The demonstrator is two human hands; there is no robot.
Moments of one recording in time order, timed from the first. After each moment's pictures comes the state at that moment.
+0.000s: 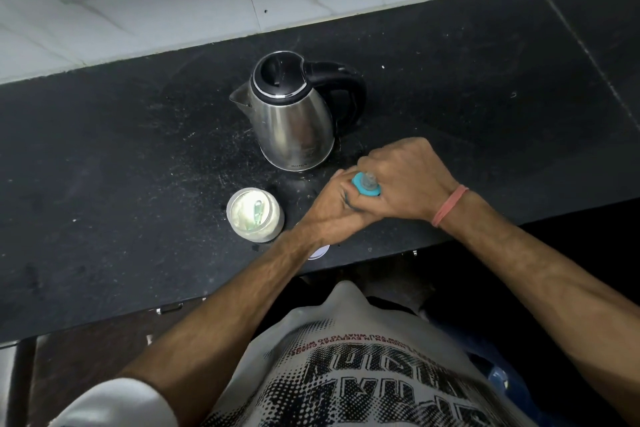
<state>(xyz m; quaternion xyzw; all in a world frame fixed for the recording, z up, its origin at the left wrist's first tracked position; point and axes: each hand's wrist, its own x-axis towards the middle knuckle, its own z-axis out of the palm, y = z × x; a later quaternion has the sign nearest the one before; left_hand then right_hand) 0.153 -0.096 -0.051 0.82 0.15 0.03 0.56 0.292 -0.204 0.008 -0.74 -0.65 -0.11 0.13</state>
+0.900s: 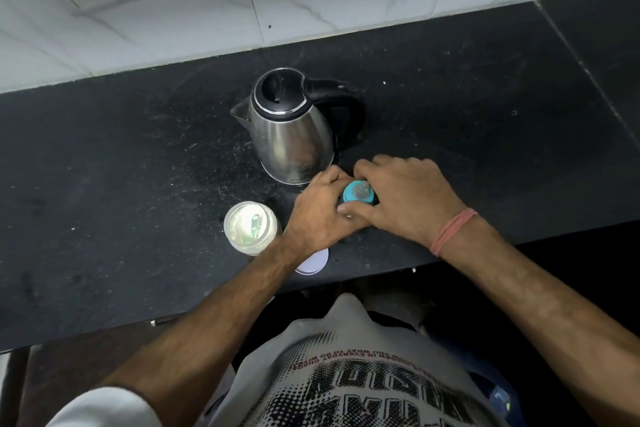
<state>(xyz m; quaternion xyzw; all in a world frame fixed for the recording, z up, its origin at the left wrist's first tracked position) 0.152 -0.074 -0.057 0.89 0.21 0.09 0.40 0.276 -0.203 0.057 -0.83 -0.56 0.07 0.00</state>
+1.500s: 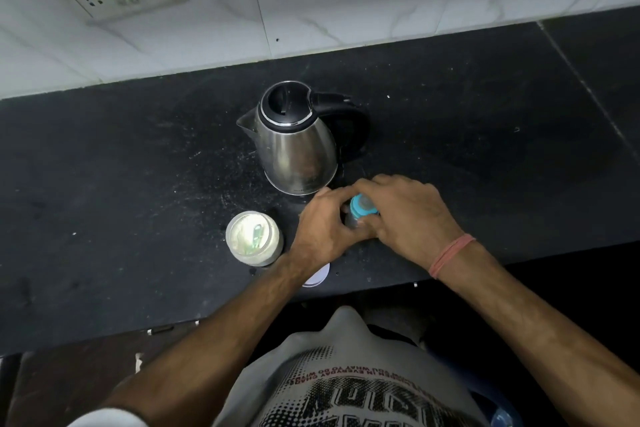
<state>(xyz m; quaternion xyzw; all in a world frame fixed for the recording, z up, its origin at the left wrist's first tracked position) 0.155 -0.082 -0.066 0.86 0.25 0.11 0.43 0.267 -0.204 0.053 -0.84 -0.53 0.12 0.05</state>
